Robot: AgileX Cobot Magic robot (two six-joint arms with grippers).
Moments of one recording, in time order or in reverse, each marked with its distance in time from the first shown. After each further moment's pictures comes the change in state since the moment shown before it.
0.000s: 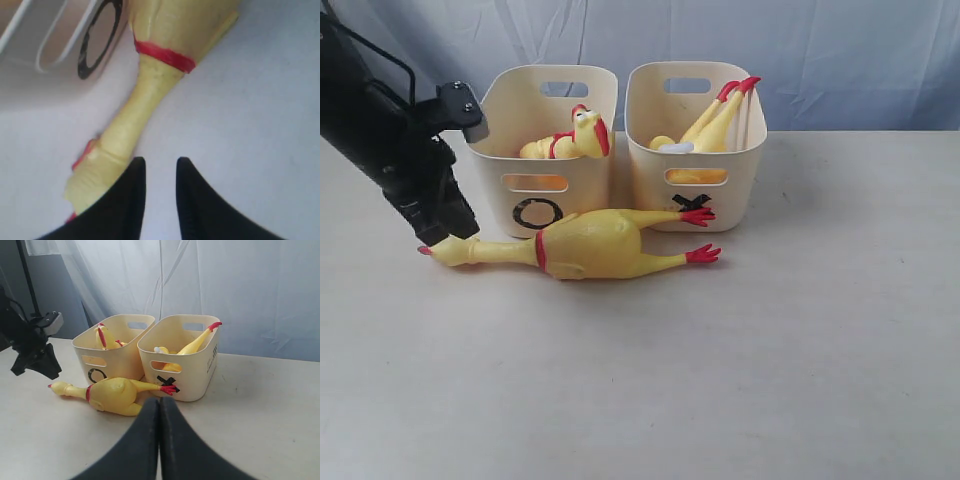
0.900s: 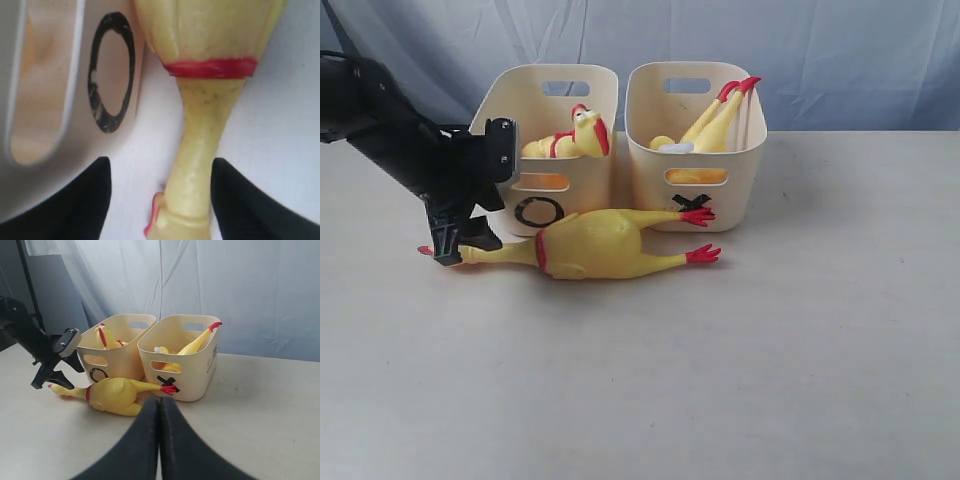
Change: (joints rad) left arm -0.040 0.145 -0.002 -0.025 -0.234 0.398; right arm 0.000 0.000 0.000 0.000 0.000 0.000
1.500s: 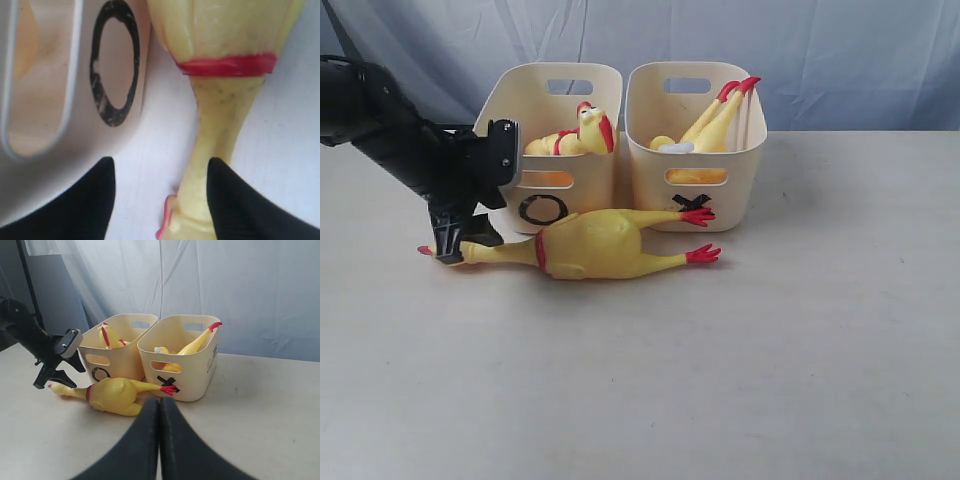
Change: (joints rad) left arm 0.000 0.014 -0.004 -0.004 -0.031 0.031; right arm 0.000 0.000 0.000 0.000 0.000 0.000
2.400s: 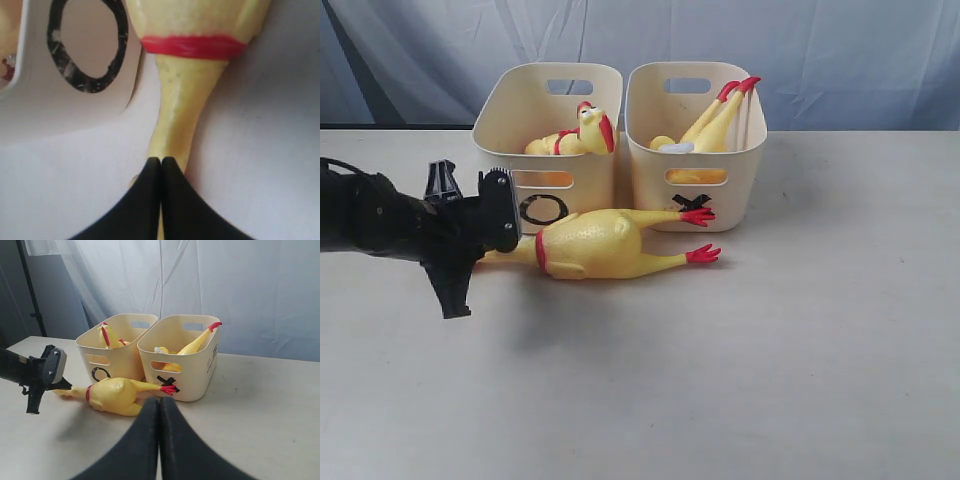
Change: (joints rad) left arm -0.129 -0.194 0.492 0.146 -0.667 -0.258; right arm 0.000 0.000 0.000 0.000 0.000 0.000
